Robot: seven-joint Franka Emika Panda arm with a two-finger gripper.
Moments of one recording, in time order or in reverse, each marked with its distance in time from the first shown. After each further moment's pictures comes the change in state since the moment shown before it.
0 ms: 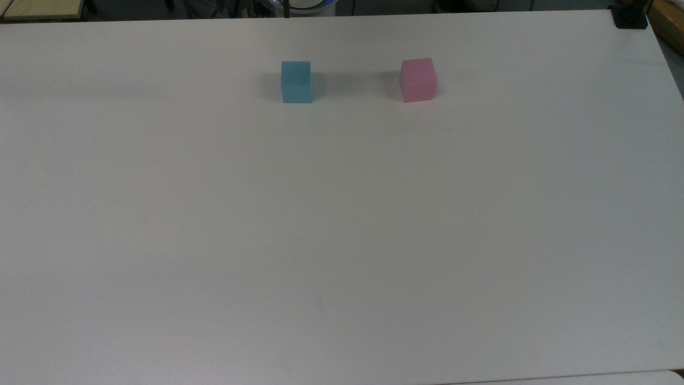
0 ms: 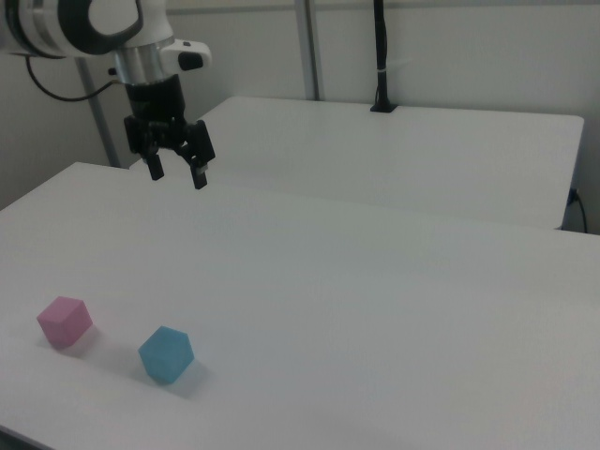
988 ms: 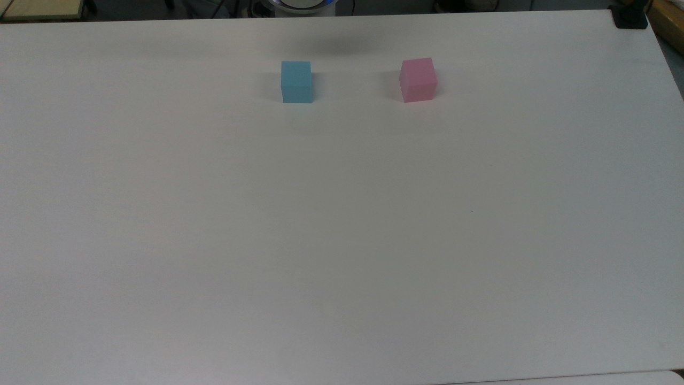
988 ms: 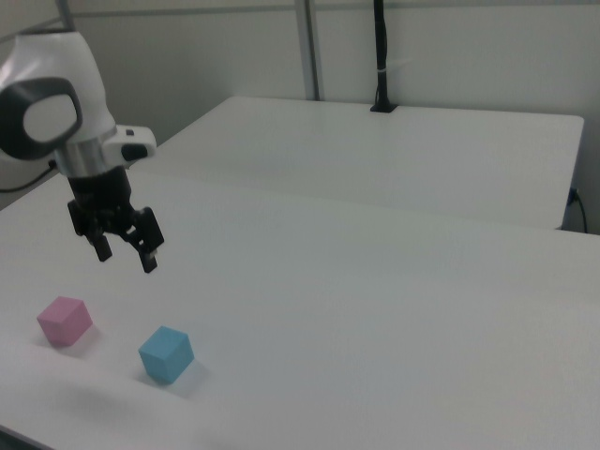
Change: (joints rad) arm 0.064 -0.367 0.002 -0.599 0.000 0.235 -0.001
